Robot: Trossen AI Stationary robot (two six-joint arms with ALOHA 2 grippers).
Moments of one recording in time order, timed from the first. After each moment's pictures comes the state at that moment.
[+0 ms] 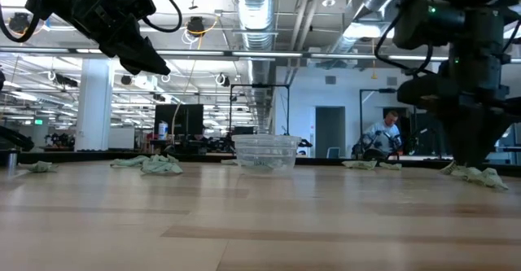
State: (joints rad) left arm 0.12 0.79 0.47 -0.19 0.04 -0.05; right arm 0.11 1.28 0.60 -0.74 -0.03 1.42
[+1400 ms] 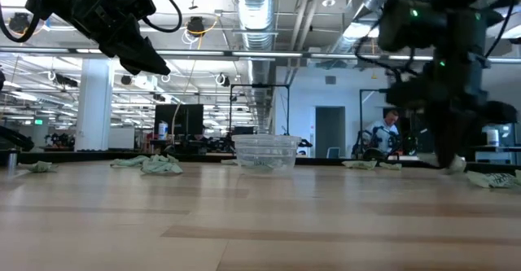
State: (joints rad) left arm 0.12 0.79 0.47 -0.19 0.04 -0.05; right arm 0.11 1.39 0.67 -0.71 0.03 1.22
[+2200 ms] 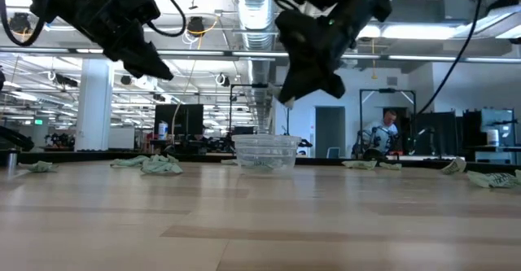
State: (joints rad) left arm 0.12 0.84 0.47 -0.16 0.04 -0.05; right arm -0.06 1.67 1.13 -0.34 0.00 0.46
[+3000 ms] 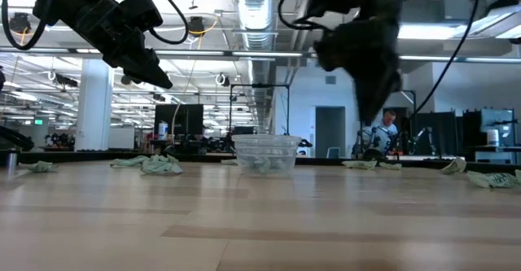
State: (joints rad) left arm 0.12 0.89 0.47 -0.17 0.04 -0.05; right arm 0.04 1.67 1.18 -0.91 -0.05 0.55
